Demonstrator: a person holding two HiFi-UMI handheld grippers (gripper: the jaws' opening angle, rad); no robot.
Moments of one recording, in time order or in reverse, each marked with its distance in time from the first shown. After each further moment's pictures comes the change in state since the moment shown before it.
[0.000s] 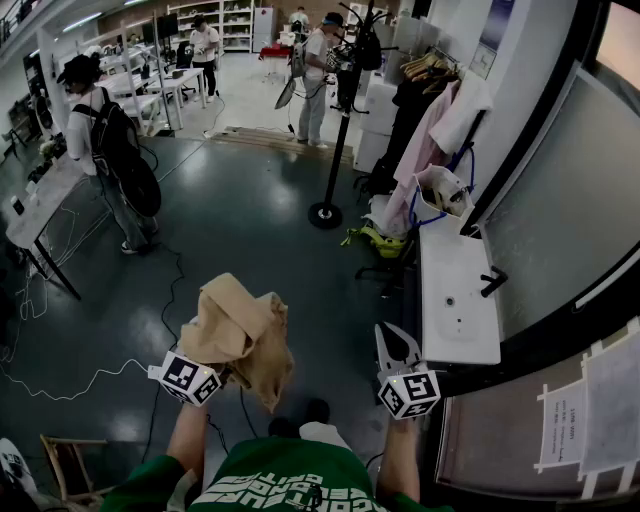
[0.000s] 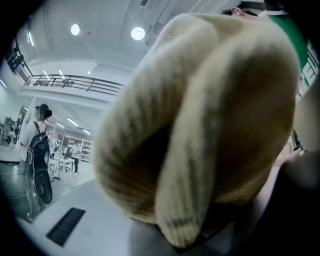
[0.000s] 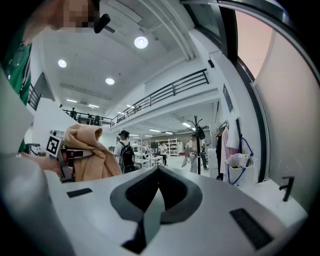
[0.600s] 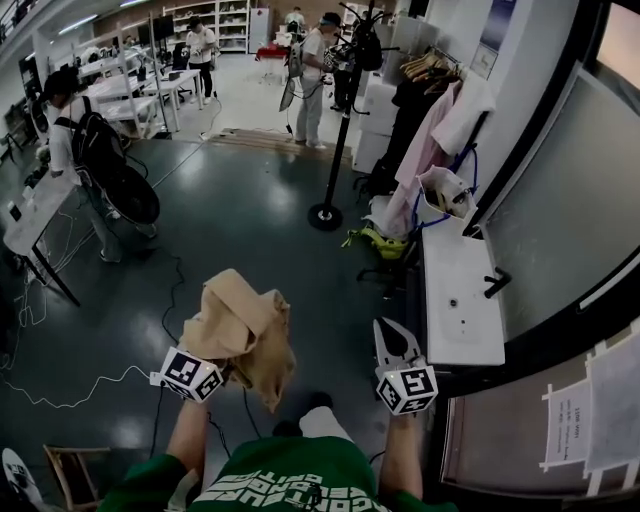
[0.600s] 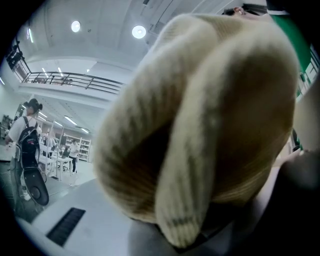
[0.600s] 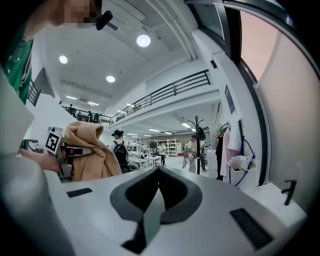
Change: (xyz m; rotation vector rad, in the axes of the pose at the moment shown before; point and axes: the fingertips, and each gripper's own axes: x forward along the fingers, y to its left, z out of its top) left arm 0.016 0.030 -0.002 0.002 0.011 -0.027; right arm 0.036 0.009 -0.001 -0.026 0.002 -0.019
